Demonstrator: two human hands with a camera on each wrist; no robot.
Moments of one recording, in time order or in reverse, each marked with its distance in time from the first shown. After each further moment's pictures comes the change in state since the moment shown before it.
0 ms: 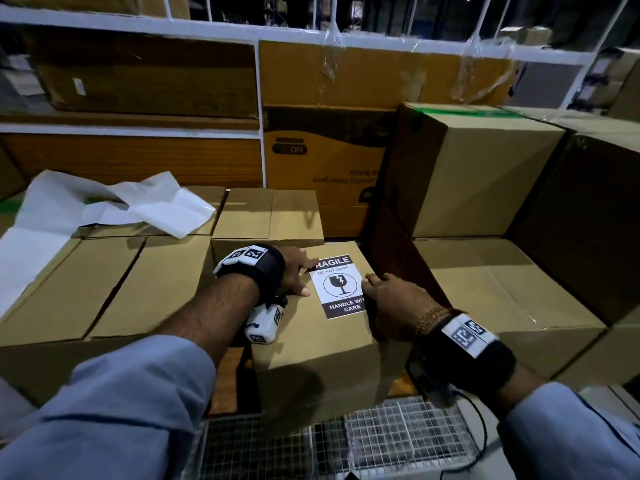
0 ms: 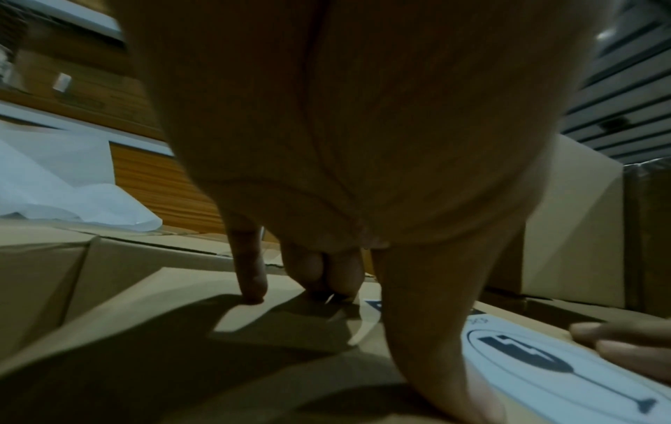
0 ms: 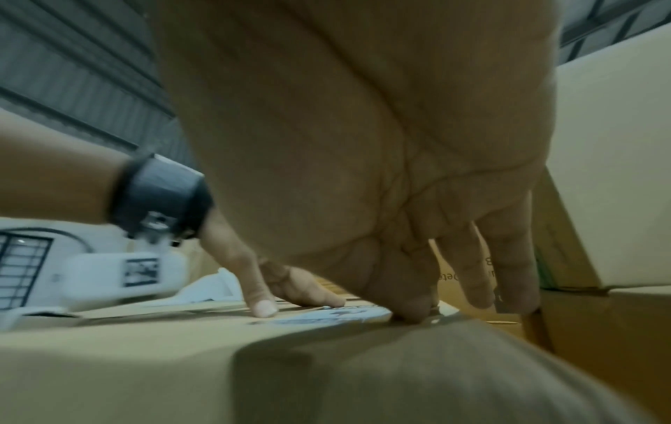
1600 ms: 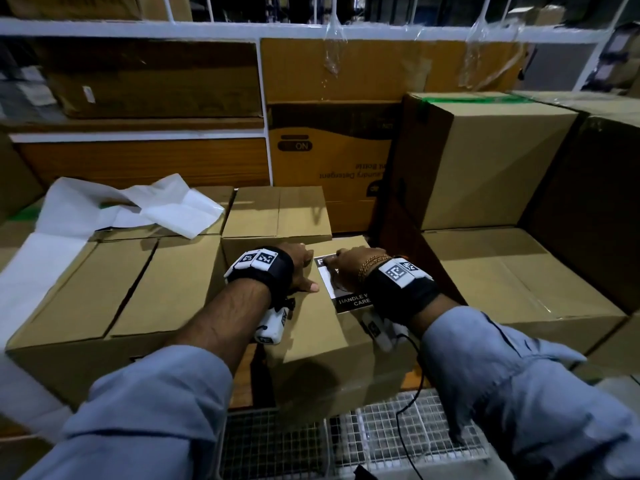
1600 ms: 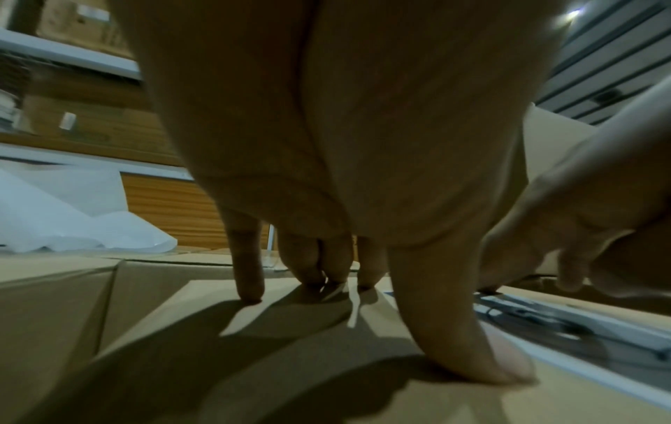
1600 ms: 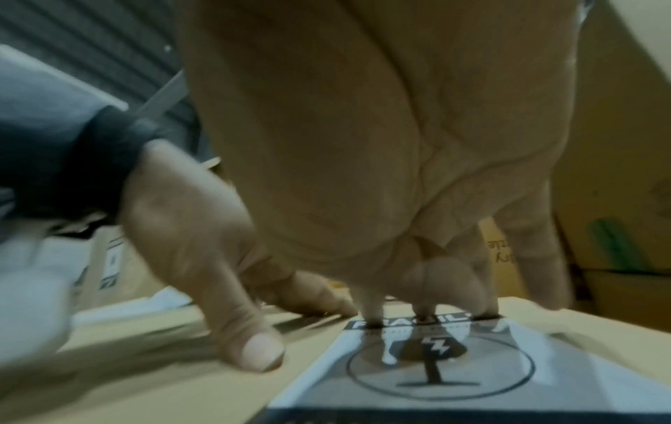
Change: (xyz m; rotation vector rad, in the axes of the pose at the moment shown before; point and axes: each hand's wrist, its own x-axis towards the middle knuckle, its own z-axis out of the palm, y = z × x) left_hand 0.008 -0.005 0.015 0.028 0.127 -0.113; right_hand 0.080 -0.047 -0.037 -0.109 -0.095 -0.031
